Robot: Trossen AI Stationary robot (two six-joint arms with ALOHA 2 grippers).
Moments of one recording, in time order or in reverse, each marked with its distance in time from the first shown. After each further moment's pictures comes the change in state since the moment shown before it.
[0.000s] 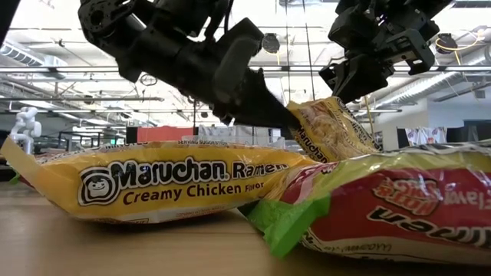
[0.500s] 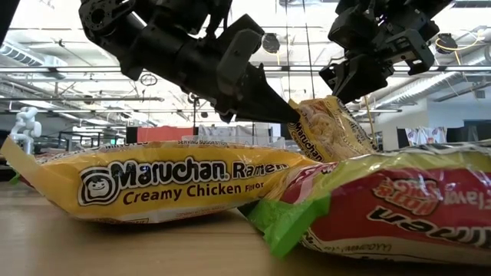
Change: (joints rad) left arm 0.011 -0.006 0.000 0.007 0.000 -0.024; right arm 0.000 0.000 0.000 0.001 0.000 0.003
